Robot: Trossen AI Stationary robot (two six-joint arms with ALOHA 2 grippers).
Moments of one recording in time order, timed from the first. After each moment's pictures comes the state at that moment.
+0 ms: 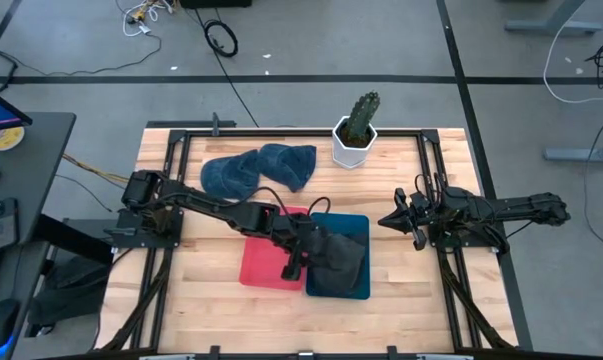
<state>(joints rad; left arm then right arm) -0.17 1.83 1.29 -0.15 0.18 -0.01 0.03 0.16 0.02 0.12 -0.16 0.31</state>
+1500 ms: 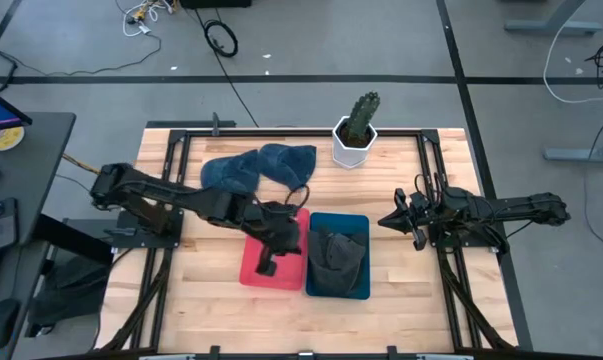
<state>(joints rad) -0.23 1.58 1.37 -0.50 0.10 0.06 0.03 0.16 0.02 0.12 -0.16 0.34</state>
